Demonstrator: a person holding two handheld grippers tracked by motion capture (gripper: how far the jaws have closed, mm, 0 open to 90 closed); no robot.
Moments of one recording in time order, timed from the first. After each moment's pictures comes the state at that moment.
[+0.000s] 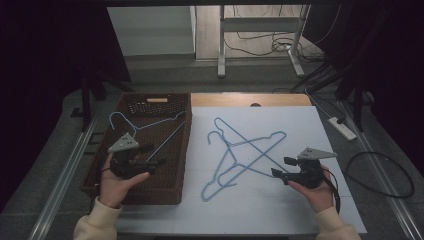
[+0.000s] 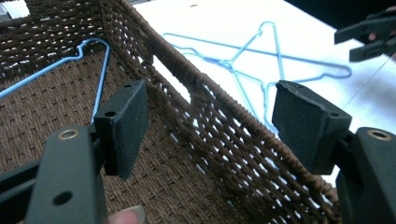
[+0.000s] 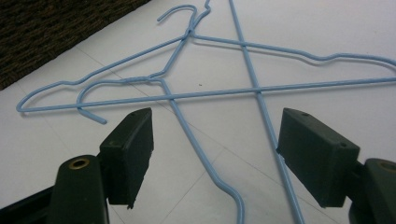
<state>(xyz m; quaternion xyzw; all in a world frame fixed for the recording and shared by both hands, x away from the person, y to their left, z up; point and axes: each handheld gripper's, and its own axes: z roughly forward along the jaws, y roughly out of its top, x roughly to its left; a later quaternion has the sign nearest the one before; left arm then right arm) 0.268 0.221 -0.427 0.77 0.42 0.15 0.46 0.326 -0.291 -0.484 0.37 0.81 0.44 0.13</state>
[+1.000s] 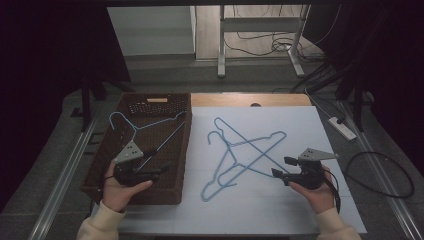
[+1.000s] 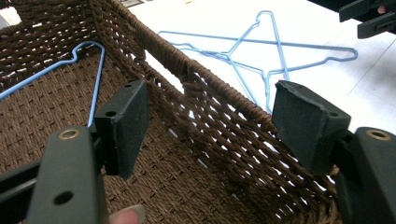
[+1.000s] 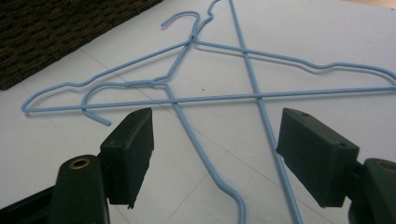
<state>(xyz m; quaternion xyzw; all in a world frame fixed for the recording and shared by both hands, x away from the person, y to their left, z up) 0.260 0.215 -0.440 0.78 0.39 0.17 0.46 0.321 -0.290 -0.479 0.36 0.81 0.45 0.14</state>
